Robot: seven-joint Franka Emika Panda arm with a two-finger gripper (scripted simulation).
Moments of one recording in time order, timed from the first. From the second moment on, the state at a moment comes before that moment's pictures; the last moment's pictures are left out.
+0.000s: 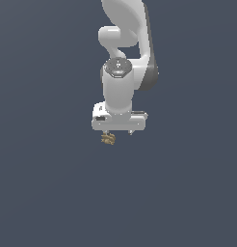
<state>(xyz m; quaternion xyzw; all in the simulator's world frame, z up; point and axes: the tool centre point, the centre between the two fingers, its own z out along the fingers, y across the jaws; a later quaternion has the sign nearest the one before) 0.004 0.001 0.169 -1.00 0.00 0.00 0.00</state>
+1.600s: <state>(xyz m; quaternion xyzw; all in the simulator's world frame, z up) 0.003 -0.015 0.170 -1.00 -0.06 0.00 0.01</state>
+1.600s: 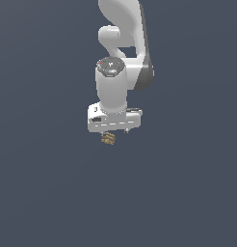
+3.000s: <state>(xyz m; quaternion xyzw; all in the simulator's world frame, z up) -0.029 -0.043 0.122 -0.92 -0.40 0.00 0.00</state>
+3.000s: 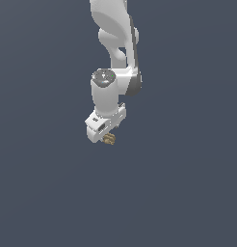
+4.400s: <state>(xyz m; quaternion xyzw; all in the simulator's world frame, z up) -0.050 -0.054 0.096 -0.82 -0.58 0.00 0.00</state>
